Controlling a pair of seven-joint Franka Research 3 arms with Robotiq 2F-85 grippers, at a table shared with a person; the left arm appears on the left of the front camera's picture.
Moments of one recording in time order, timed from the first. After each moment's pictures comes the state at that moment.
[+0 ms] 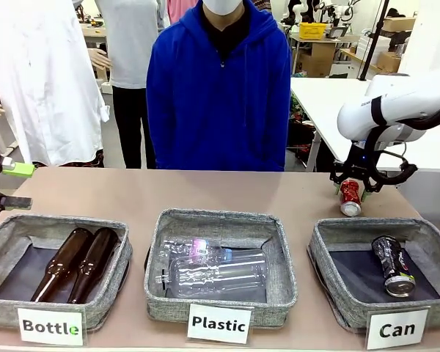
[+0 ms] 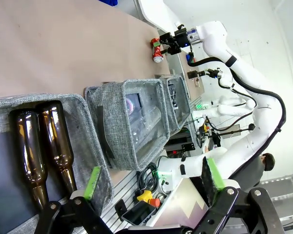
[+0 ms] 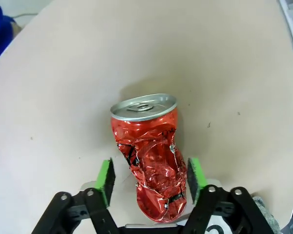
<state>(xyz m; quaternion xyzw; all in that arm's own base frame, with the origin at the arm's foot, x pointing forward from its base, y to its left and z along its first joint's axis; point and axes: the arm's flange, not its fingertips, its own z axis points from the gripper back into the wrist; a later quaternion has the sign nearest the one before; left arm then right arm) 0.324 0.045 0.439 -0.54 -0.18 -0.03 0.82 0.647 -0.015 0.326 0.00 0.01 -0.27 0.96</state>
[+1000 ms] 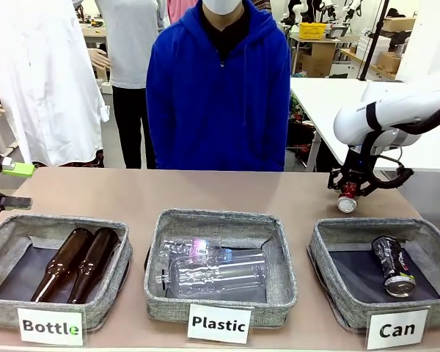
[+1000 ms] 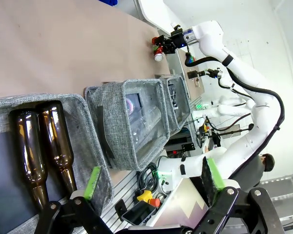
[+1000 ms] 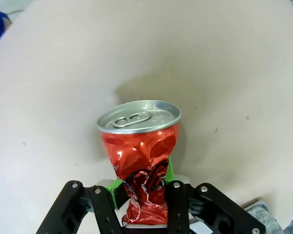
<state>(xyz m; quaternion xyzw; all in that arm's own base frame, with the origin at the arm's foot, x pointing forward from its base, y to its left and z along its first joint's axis) 0.324 0.045 0.438 -0.54 -0.18 -0.03 0.82 0.650 -0.013 0.316 0.00 0.01 -0.27 0.96</state>
